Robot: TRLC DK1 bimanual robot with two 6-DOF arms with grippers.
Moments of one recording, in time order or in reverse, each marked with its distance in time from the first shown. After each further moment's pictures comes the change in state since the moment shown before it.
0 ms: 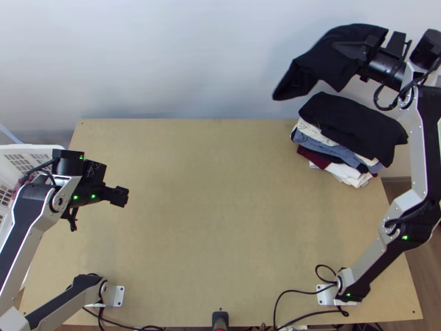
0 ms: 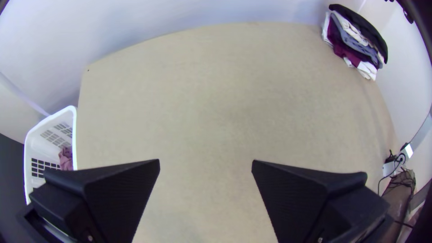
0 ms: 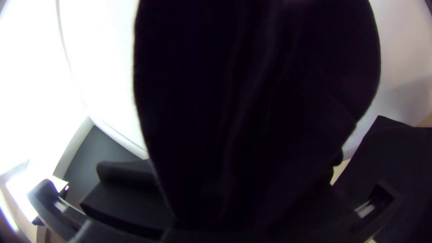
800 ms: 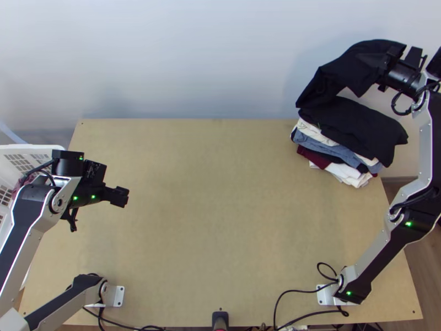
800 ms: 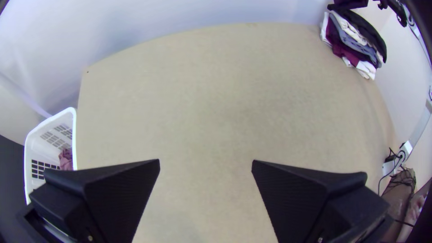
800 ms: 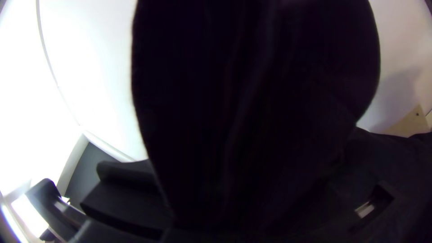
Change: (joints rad) left arm -0.007 -0.004 0.000 0.001 0.000 0.000; right arm -0.161 0.119 0.012 0.026 -0.105 0.003
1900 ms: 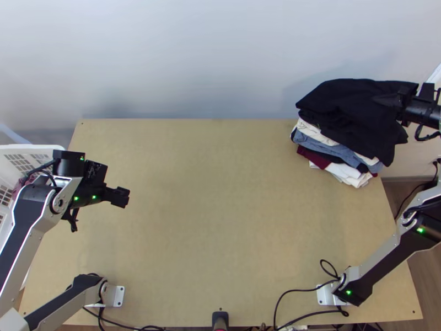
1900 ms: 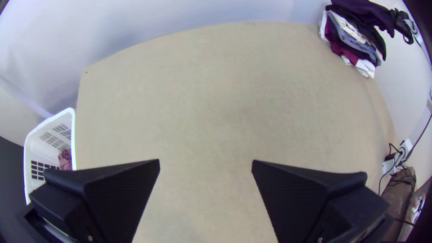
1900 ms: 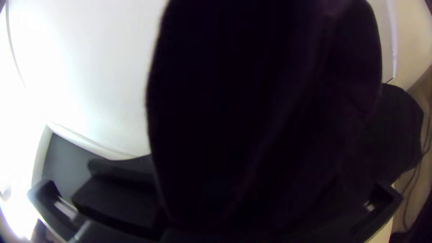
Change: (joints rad) left arm -0.007 0.000 -0.006 0.002 0.000 0.000; right arm -0.187 -0.041 -0.093 -0.613 0.010 -0.620
